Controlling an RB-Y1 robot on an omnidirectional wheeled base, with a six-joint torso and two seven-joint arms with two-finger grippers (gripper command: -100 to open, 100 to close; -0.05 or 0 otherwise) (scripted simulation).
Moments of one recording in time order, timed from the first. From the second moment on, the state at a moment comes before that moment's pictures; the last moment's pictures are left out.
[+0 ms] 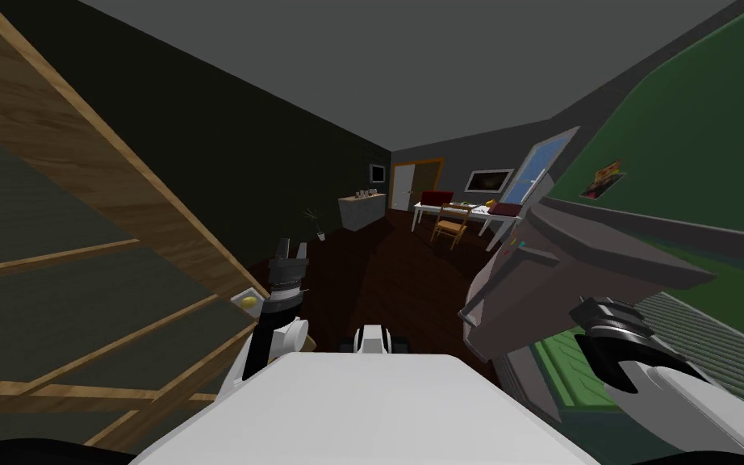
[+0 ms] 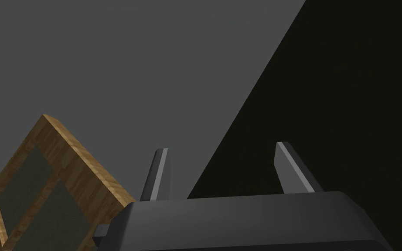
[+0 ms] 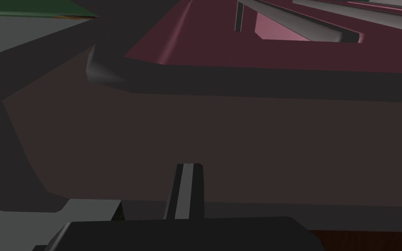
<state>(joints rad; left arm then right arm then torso) 0.46 0.04 -0.01 -2.28 -0.01 -0.52 0.13 0.58 -0.69 -0.57 -1.66 0.81 0.27 1.54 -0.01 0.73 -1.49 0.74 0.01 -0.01</state>
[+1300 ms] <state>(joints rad) 0.46 0.04 -0.01 -2.28 -0.01 -0.52 0.13 0.56 -0.79 -0.64 -1.48 0.75 0.49 1.53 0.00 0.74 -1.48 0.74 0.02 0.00</state>
